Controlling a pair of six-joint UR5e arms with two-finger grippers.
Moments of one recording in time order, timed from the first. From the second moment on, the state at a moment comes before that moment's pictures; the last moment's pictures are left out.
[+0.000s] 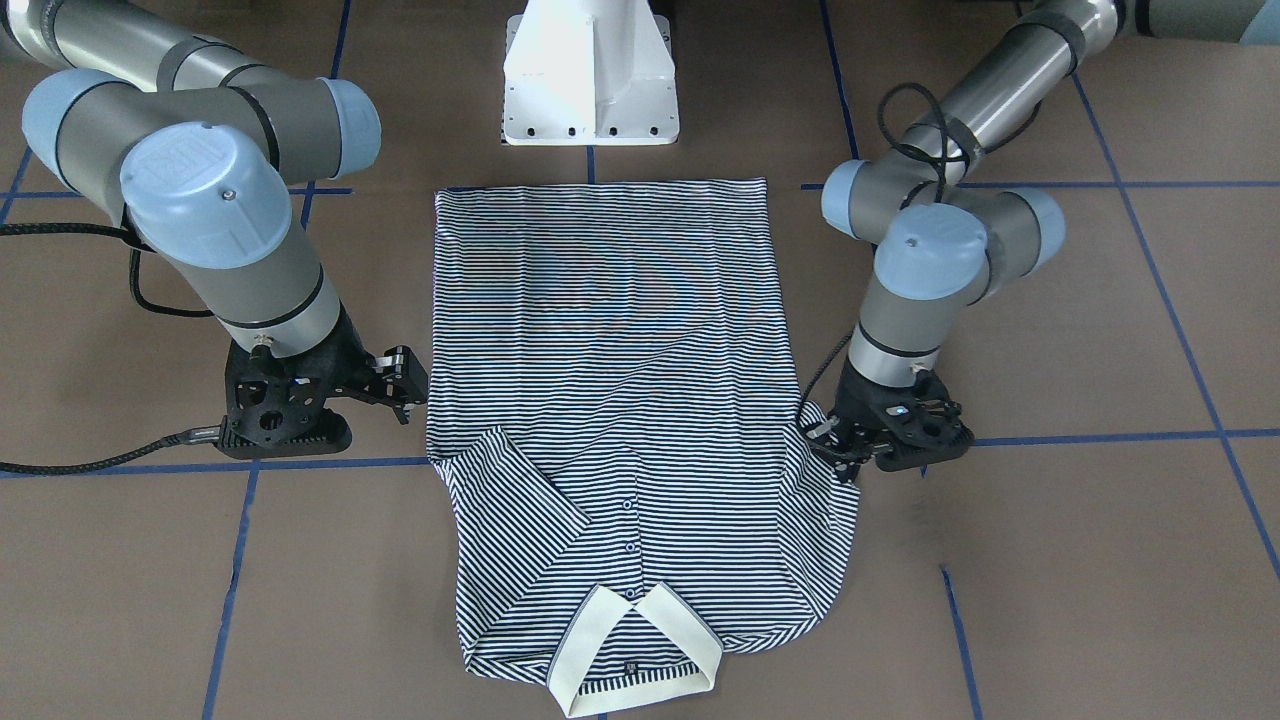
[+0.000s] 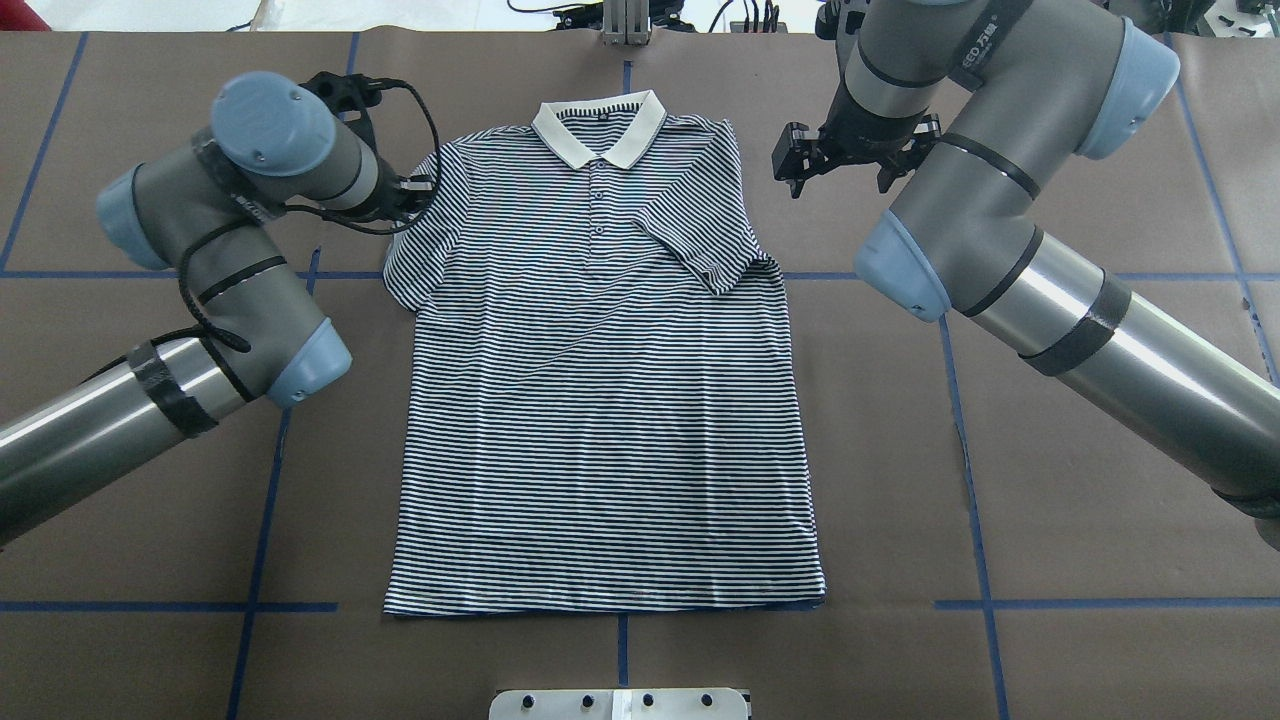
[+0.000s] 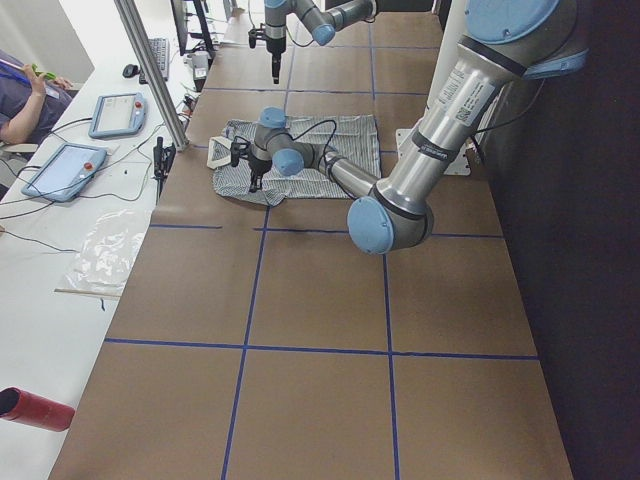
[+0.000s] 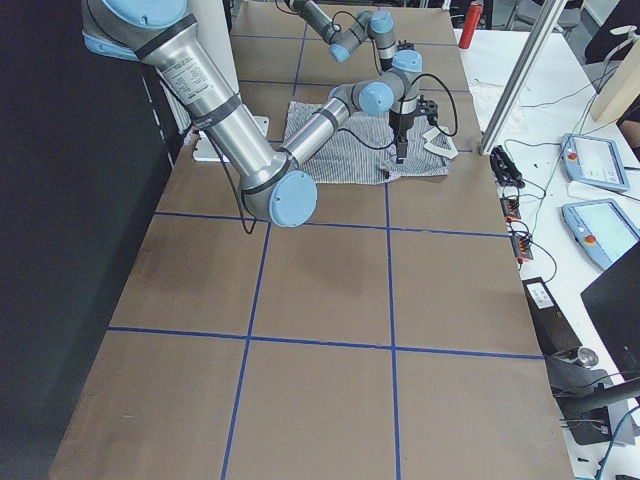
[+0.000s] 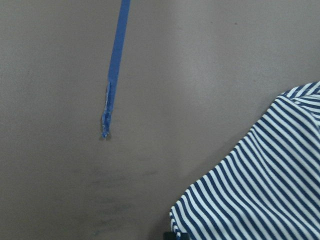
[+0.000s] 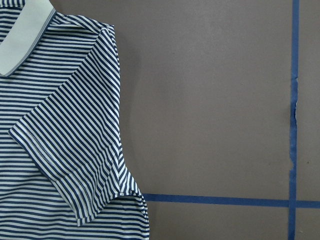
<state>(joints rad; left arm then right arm) -0.77 -2.23 -1.38 -1.93 -1.80 -1.28 0.88 -0.86 1.58 -1.69 2.05 0.83</state>
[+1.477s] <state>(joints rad) -0.73 -2.48 -1.02 -2.27 -1.80 -1.48 0.88 -0.91 1.58 -1.64 2.04 0.83</state>
